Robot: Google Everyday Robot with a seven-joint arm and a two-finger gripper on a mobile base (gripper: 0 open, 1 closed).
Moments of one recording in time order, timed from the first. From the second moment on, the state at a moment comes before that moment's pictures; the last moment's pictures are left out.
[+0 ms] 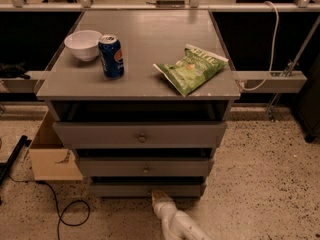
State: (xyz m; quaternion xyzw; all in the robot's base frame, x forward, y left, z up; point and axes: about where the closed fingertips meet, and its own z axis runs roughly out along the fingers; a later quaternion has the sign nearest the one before) arm 0.588 0.011 0.190 -0.08 0.87 0.16 0.47
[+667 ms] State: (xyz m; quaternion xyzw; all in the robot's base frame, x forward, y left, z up) arm 0.588 0.011 0.190 -0.08 0.87 0.16 0.47
